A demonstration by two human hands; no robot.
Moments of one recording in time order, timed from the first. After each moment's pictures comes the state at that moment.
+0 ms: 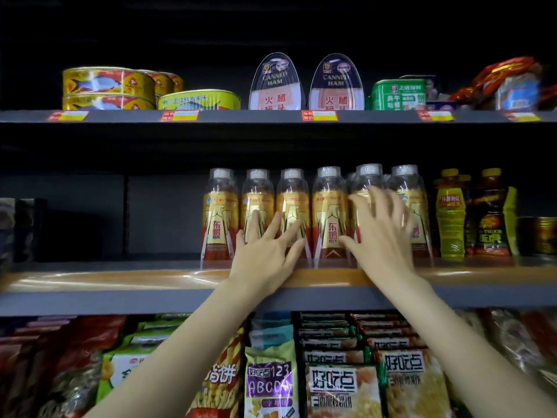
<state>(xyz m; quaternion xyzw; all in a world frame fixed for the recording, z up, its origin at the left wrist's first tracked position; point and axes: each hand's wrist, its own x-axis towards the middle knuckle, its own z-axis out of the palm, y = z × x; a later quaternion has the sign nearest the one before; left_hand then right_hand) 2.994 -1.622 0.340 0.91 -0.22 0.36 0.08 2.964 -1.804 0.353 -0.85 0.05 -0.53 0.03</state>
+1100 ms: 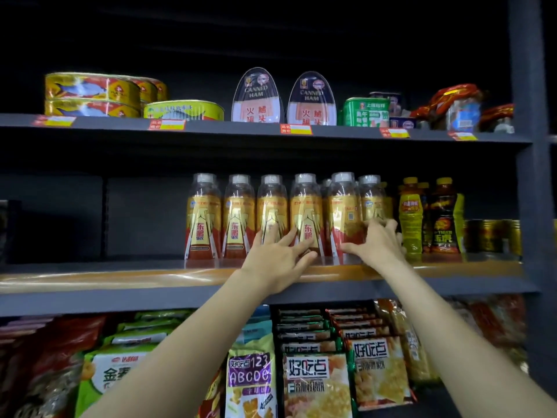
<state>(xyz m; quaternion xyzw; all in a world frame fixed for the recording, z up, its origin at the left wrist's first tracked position) 2.977 -1.656 0.346 0.91 -0.31 0.29 -0.01 2.950 -1.844 0.357 -0.88 0.18 -0.38 0.22</state>
